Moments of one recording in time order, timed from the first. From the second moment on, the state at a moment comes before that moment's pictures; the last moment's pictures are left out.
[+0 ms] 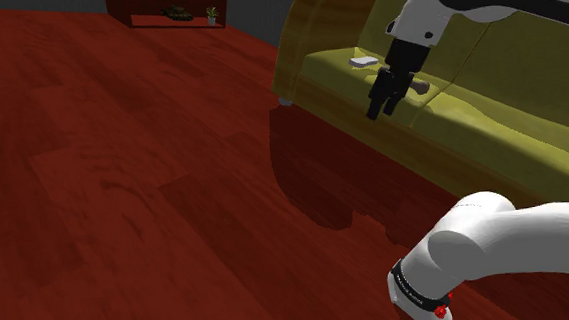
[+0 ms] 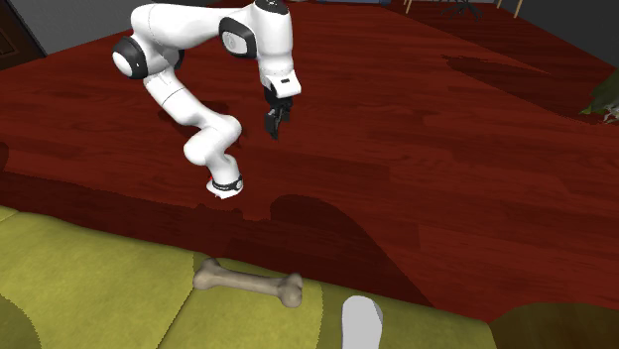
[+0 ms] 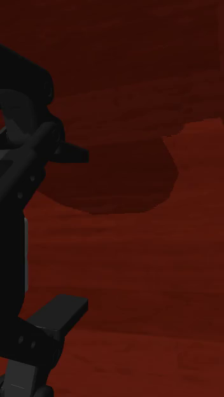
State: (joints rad) arm -0.02 -0.77 -0.02 -2.31 0.08 1.46 -0.12
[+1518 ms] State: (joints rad) arm -0.10 -0.40 -0.38 -2.02 -0.18 1.67 -0.62
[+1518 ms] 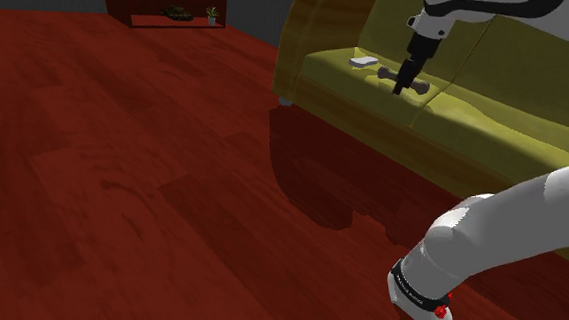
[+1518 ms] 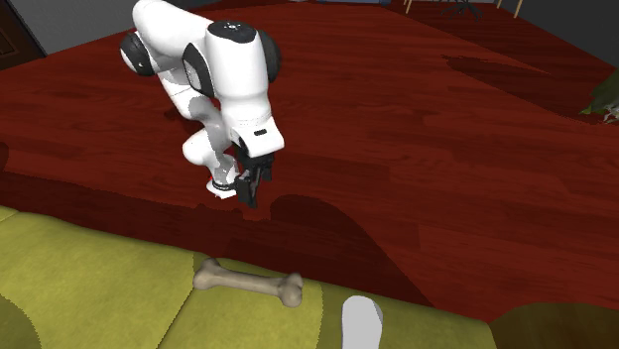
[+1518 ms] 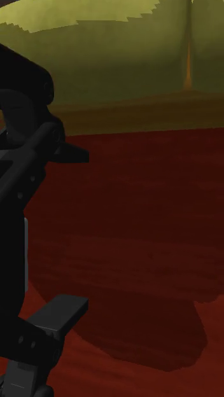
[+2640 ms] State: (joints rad) arm -0.19 0.12 -0.59 -1.50 0.02 1.75 -1.02
